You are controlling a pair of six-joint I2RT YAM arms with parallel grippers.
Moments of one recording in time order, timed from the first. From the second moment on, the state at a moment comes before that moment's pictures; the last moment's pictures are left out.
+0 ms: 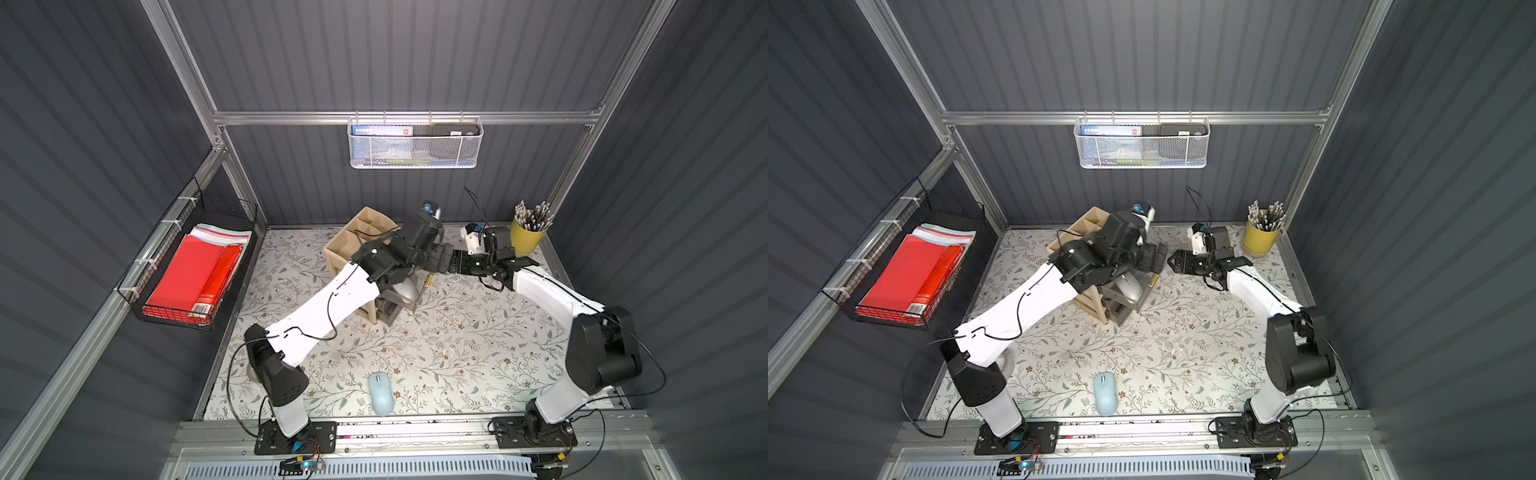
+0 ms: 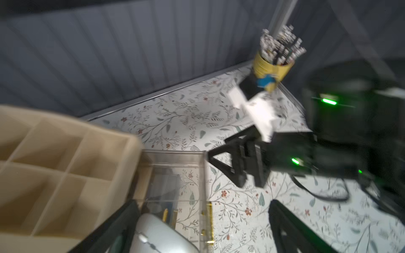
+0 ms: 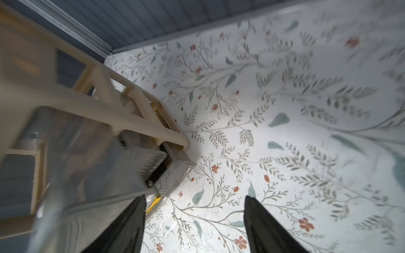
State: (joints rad) left arm -0.78 1.70 1.91 -0.79 -0.29 -0.32; right arm 0.36 1.58 1.24 -0.29 -0.32 0.29
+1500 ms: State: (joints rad) left arm -0.04 1.63 1.71 -0.60 0.08 -0.24; right arm 0.77 2.07 2.02 -1.01 -0.09 -0.12
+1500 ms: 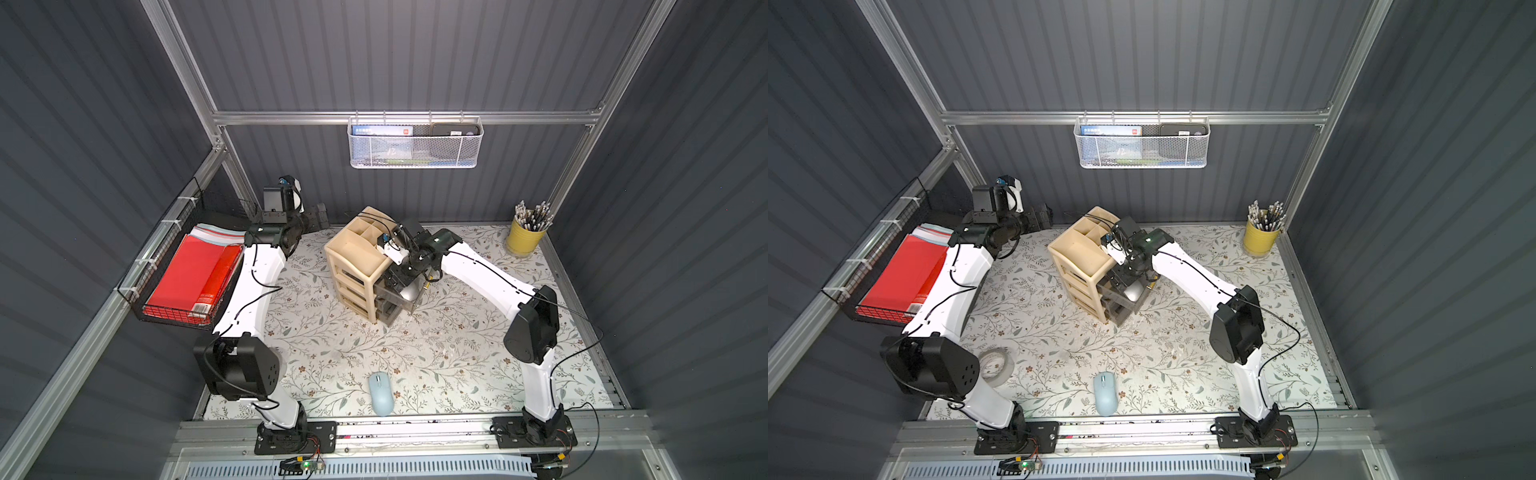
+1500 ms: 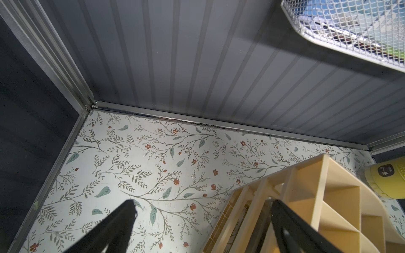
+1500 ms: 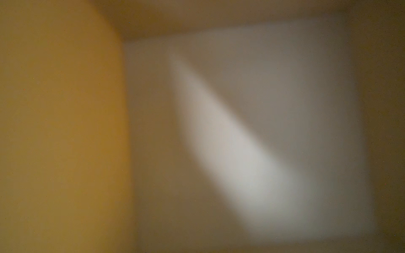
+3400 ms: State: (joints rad) left arm -0.04 1.62 1.56 -0.45 0.14 -0.19; right arm 1.15 1.17 1.00 -0.73 0.09 0.53
